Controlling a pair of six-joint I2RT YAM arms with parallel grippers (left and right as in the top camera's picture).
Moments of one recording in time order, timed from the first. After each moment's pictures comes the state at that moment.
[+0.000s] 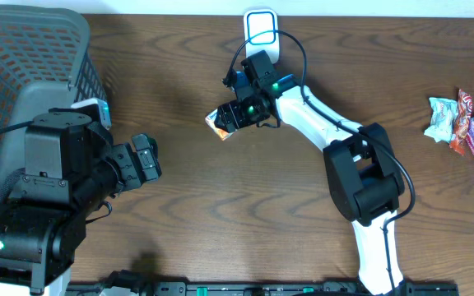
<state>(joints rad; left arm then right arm) -0.16 1.02 1.50 -1.34 0.02 -0.41 0.50 2.25 1.68 -0.57 -0.46 0.13</state>
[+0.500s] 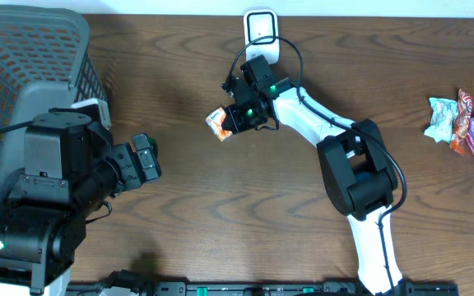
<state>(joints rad) -0.16 1.02 1.50 -1.34 0.02 -0.41 0.50 2.30 1.69 -0.58 -0.51 0.15</state>
